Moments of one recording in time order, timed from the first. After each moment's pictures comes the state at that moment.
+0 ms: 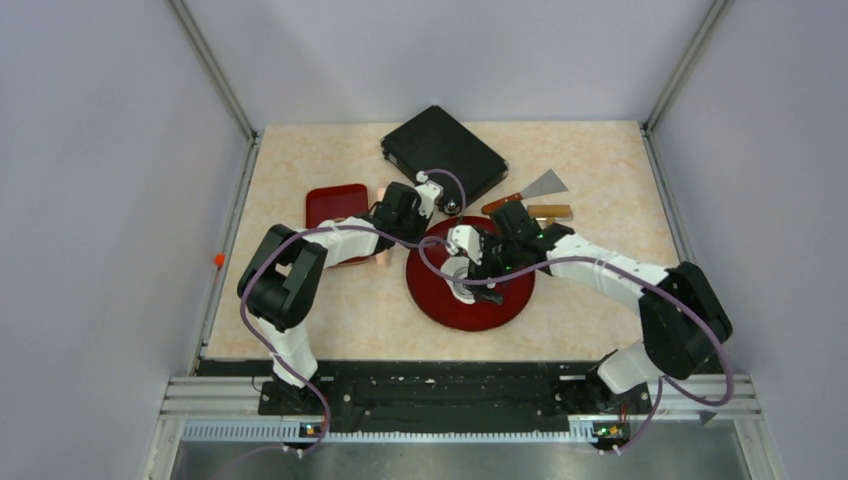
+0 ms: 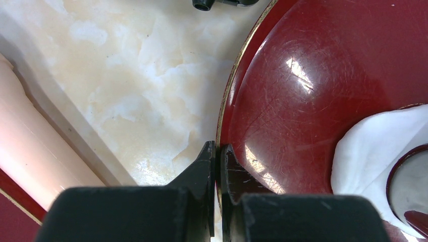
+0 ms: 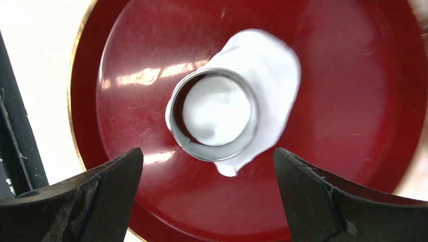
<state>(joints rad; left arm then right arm) -0.53 1.83 1.07 -0.03 0.09 0.05 0.65 1.51 0.92 -0.45 -0.42 -0.67</state>
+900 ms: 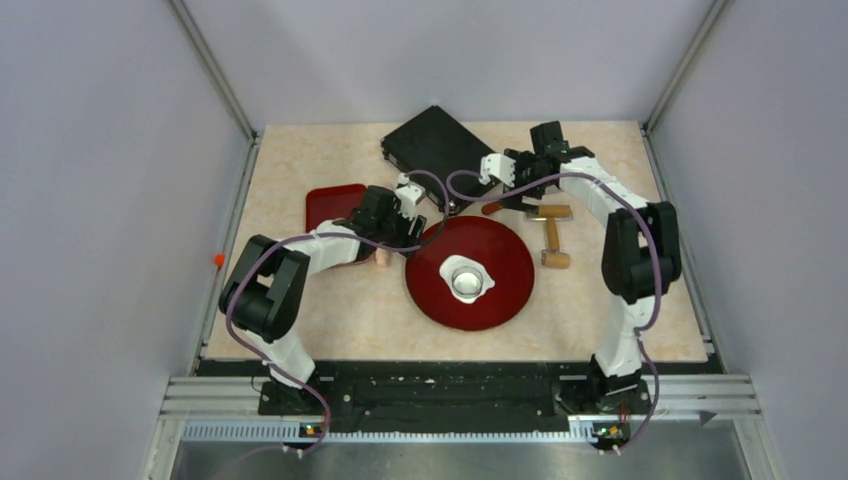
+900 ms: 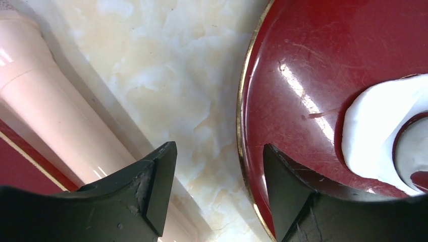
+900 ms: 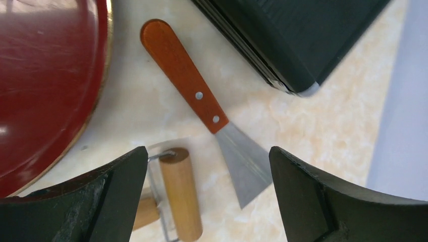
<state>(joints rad) -0.45 1.73 0.95 0.03 0.18 0.08 0.25 1.86 1.48 -0.58 -0.32 -1.19</state>
